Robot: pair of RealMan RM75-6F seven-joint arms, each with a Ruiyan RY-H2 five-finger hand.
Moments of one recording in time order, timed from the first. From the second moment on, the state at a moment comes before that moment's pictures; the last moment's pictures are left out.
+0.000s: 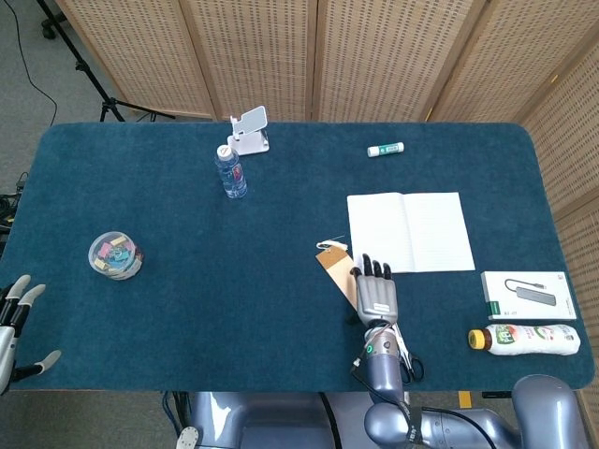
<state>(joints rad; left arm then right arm) 0.03 -1.07 0.02 -1.74 1.56 1.56 0.02 0.72 -1.85 0.30 -1.74 -0.47 1.49 -0.93</state>
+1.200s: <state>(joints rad) 0.03 -1.06 0.02 -1.73 1.56 1.57 0.00 0.68 -1.86 0.36 -1.68 -0.35 1.47 -0.90</state>
